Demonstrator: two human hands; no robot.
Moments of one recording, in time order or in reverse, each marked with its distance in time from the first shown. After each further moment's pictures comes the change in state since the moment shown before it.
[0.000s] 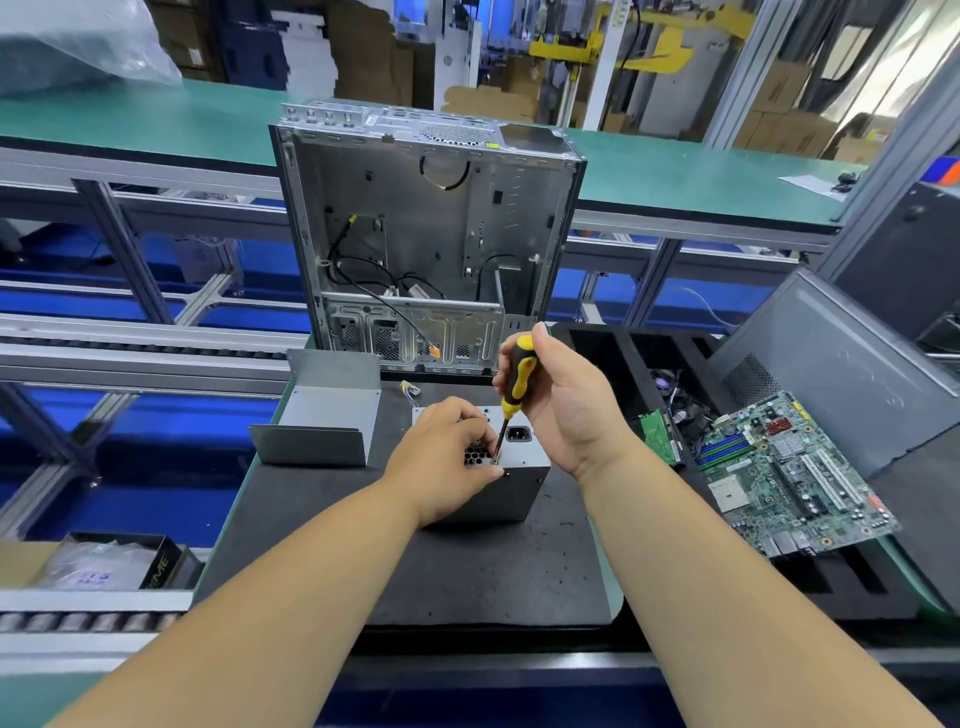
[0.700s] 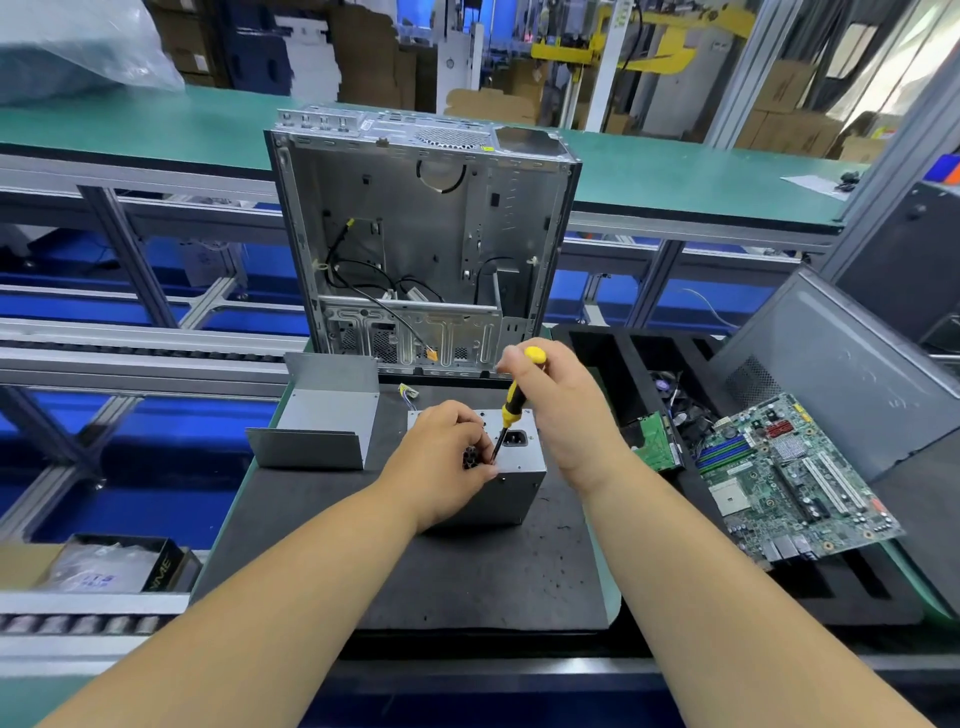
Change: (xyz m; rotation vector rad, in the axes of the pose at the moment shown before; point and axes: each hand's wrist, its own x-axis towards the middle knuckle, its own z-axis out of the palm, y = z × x) left_hand -0.001 0.005 0.001 0.007 0.025 0.013; right_hand -0.008 0.000 -0.008 -0.598 0.108 -0.155
